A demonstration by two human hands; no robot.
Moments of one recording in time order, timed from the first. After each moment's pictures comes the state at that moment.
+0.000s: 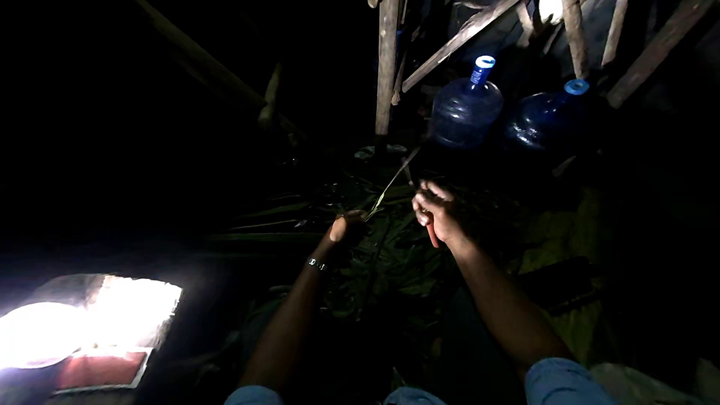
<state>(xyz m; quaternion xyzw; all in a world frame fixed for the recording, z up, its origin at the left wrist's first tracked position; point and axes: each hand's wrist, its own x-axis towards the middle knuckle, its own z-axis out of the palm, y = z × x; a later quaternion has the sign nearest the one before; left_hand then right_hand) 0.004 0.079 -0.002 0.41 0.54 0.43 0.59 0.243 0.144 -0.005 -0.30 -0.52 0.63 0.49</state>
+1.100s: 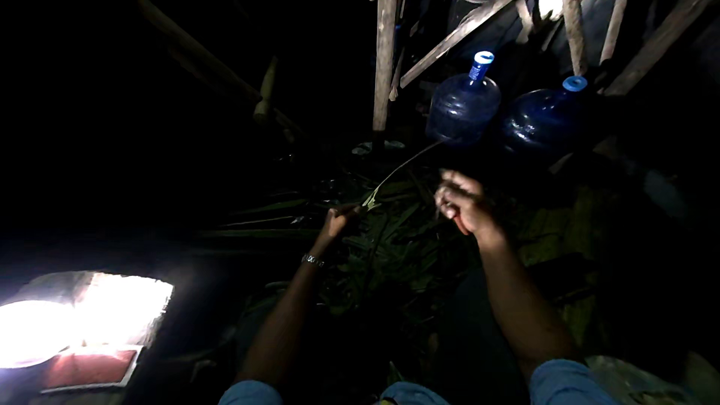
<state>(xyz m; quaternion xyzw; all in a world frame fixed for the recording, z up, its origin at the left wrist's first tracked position) 0.007 0.079 0.002 0.45 0.62 0.42 0.49 0.298 0.155 0.008 -0.33 -0.61 0.56 0.46</state>
